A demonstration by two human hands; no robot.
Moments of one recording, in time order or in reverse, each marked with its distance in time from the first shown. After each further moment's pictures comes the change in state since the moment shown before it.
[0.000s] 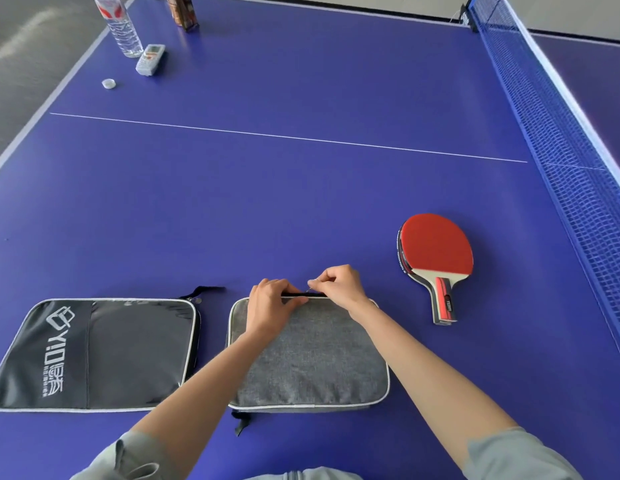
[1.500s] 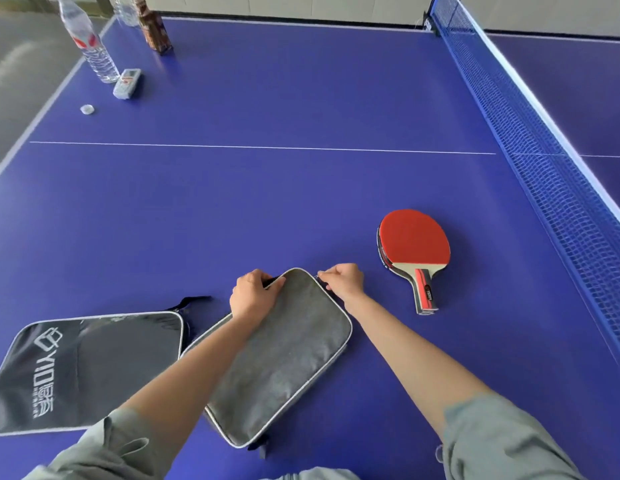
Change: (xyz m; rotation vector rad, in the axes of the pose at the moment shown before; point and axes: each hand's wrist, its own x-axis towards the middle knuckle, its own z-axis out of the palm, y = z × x) left_hand 0.020 0.020 -0.008 0.074 -0.005 -0.312; right_hand 0.001 0.011 -0.022 0.157 0.234 0.156
